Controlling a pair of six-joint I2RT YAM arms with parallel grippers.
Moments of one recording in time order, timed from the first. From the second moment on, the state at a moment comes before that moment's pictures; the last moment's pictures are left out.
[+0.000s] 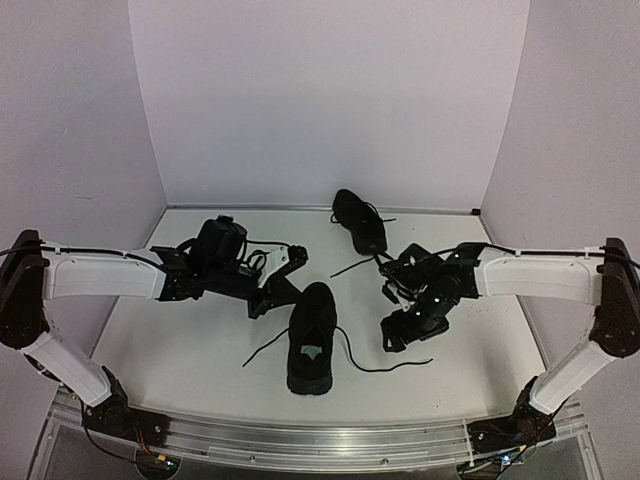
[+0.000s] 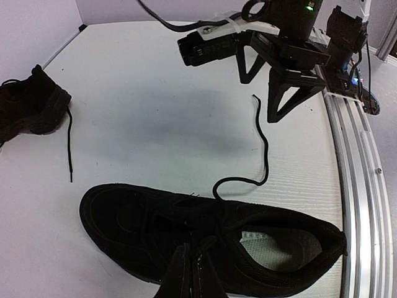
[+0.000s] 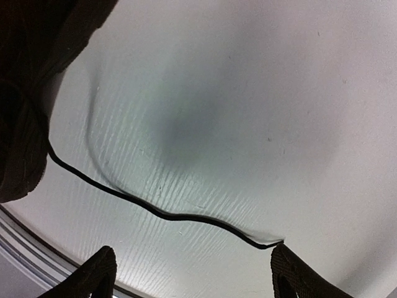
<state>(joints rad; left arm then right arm) -0.83 1.49 0.91 0.01 0.48 0.34 0.85 1.53 1.02 -0.81 -0.02 0.43</state>
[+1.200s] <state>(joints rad) -0.83 1.52 0.91 0.06 0.49 0.34 0.71 1.67 0.90 -0.38 -0.09 0.63</state>
